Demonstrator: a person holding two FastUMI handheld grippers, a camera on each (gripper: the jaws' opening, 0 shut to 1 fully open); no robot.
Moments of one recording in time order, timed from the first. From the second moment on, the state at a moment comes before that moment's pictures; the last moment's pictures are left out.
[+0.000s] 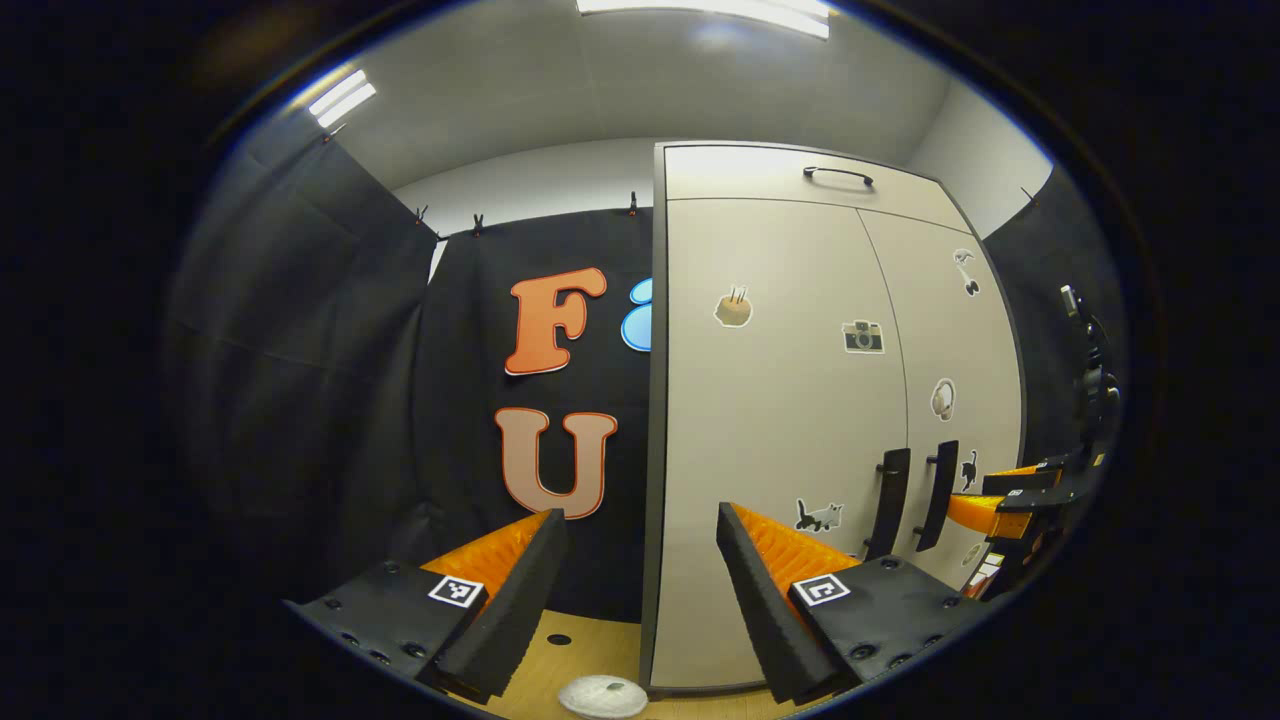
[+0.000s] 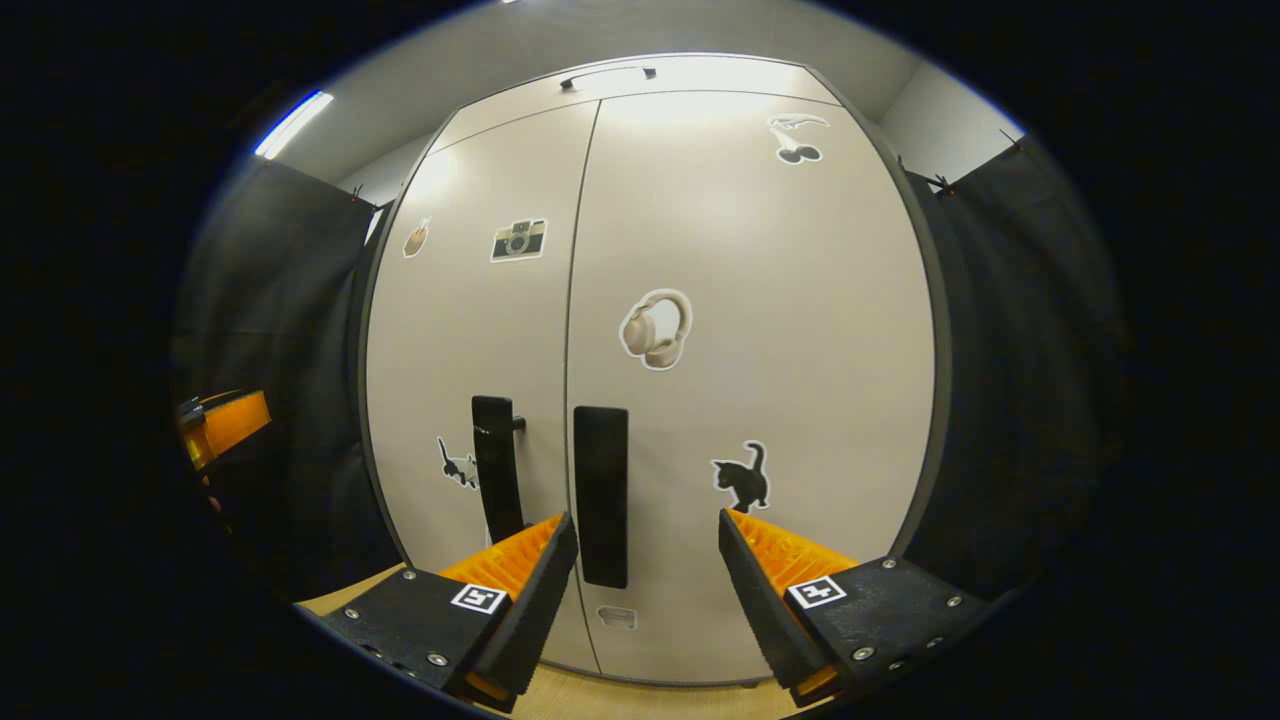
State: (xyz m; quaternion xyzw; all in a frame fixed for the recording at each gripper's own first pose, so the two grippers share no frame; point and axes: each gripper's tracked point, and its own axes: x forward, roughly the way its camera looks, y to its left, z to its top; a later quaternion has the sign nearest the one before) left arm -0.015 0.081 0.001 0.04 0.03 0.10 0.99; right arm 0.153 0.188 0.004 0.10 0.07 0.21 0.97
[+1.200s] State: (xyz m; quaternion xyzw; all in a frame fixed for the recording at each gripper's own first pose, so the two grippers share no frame) left arm -0.017 0.054 -0.024 0.05 0.07 0.07 0.99; right arm 0.164 0.213 -0.007 0.16 0.12 0.19 0.96
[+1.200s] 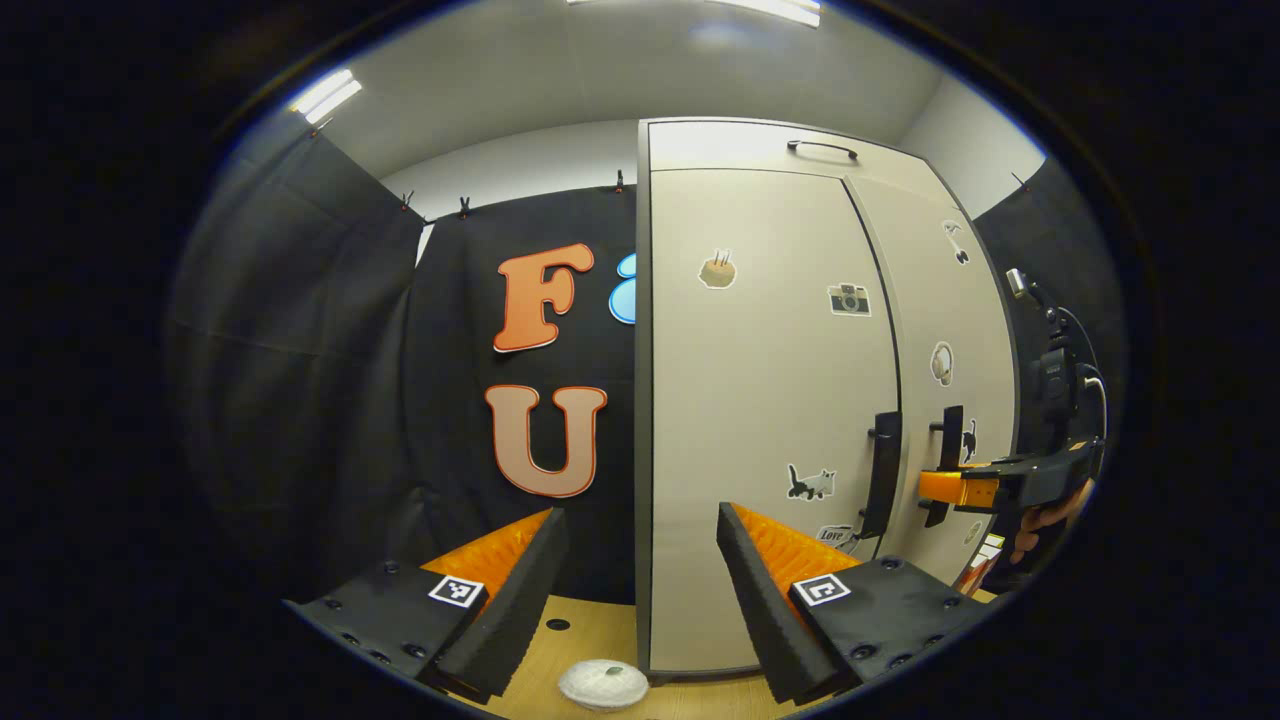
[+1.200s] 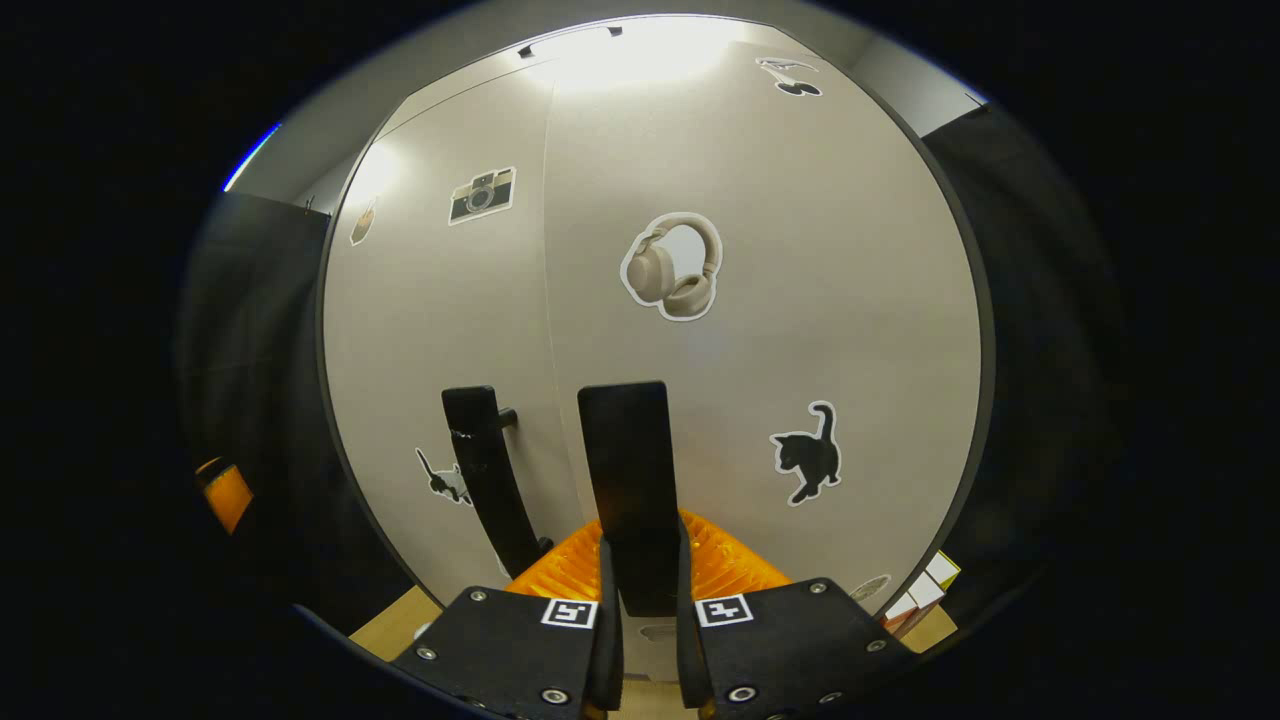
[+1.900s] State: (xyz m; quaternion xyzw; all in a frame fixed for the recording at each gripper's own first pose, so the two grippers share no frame) left arm -0.012 -0.024 -0.012 0.05 0.06 0.02 1.00; right arm 0.101 0.167 -0.005 0.18 0.14 0.23 0.95
